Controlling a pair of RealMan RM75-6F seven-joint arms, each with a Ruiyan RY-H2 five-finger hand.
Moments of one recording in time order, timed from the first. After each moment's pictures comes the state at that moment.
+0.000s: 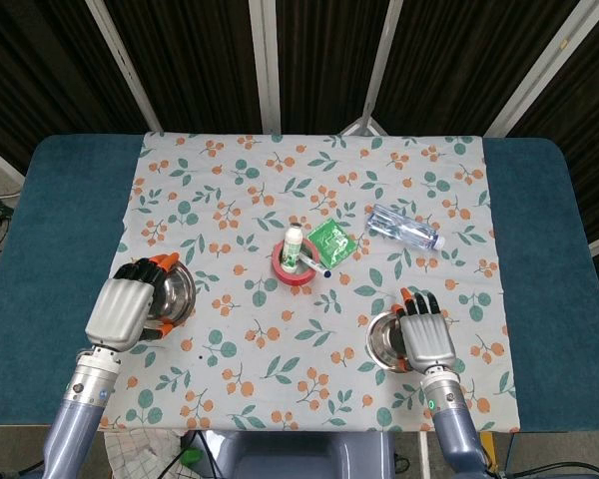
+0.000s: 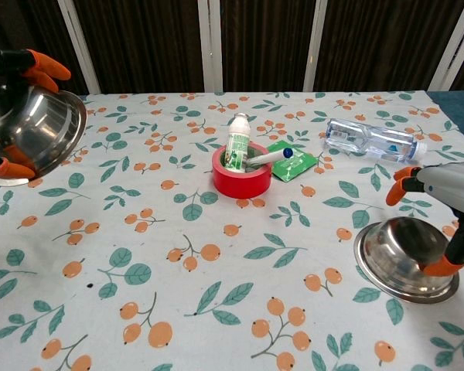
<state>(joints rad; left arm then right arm) -0.49 -1.32 -0.08 -2.11 1.12 1.44 0.78 0.54 -1.49 0.07 -2.01 -0.73 1.40 -0.98</state>
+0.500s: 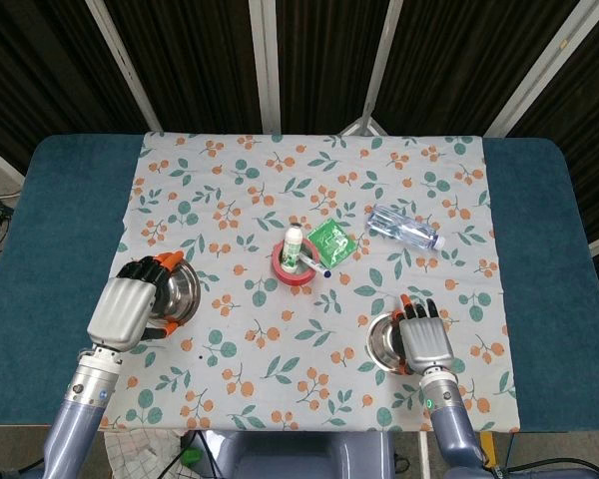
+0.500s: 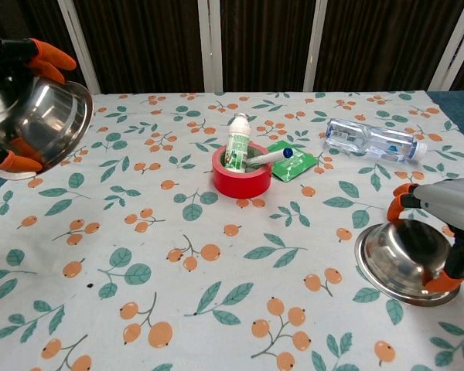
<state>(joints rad) -0.47 -1.32 -0.09 -2.09 1.20 1.44 0.72 0.56 -1.51 0.06 -1.95 -0.68 1.37 -0.97</state>
